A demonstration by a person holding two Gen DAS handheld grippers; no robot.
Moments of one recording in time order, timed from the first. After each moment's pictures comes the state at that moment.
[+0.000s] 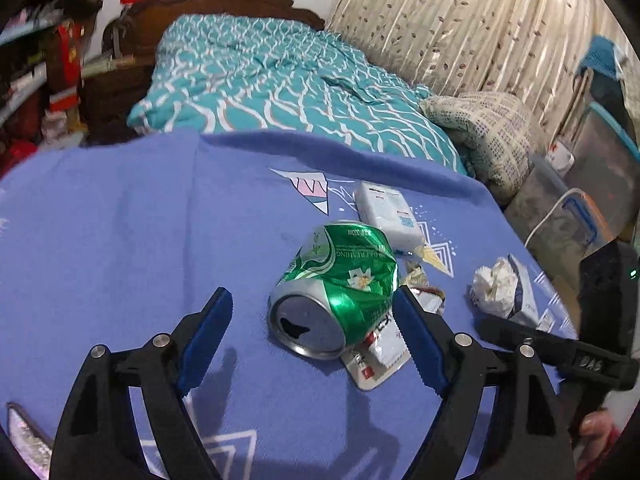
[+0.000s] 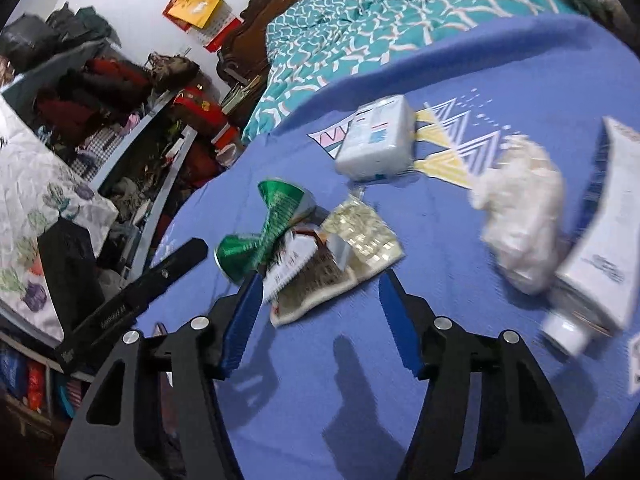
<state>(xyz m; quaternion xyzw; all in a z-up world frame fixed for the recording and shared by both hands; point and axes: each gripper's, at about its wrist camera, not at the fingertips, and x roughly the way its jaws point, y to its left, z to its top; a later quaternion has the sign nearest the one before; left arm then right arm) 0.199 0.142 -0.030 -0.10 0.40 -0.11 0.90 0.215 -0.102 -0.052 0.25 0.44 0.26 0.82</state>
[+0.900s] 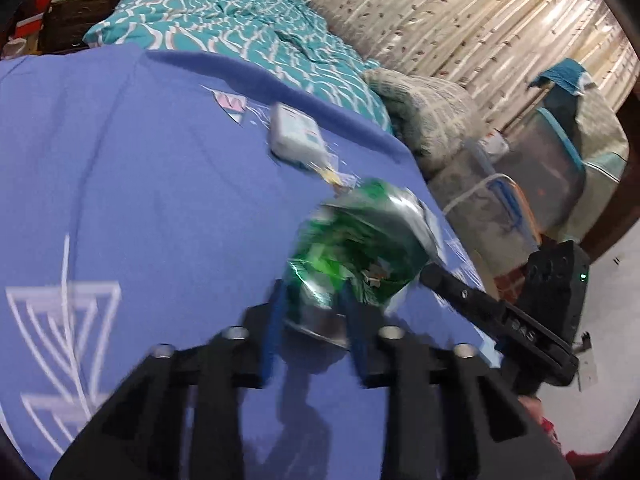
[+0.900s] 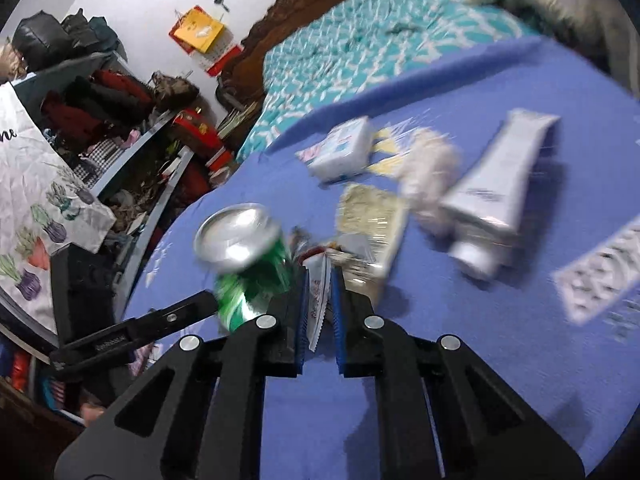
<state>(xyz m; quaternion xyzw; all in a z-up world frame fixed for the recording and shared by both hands) 0.116 0.103 -0.053 -0.20 0.45 -0.24 0.84 0.119 -0.175 -0.043 0.23 0.37 0.22 0.87</state>
